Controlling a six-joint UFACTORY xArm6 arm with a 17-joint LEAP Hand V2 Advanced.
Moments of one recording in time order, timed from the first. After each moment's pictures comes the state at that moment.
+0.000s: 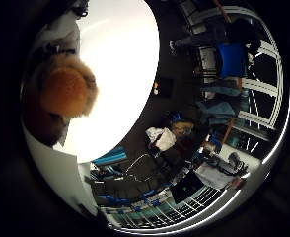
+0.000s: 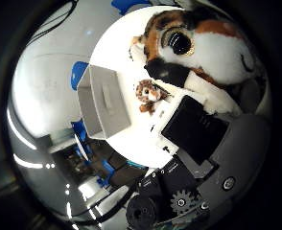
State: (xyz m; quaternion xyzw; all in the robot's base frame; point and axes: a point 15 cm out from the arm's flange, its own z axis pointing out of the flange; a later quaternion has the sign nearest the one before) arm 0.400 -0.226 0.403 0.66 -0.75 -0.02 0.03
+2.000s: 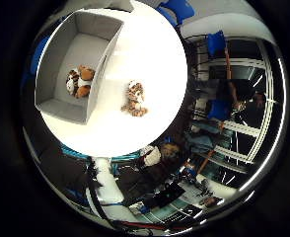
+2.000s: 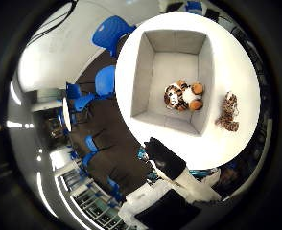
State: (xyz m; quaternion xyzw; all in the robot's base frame) arm 0.430 0.076 0.450 0.79 -0.61 0.01 0.02
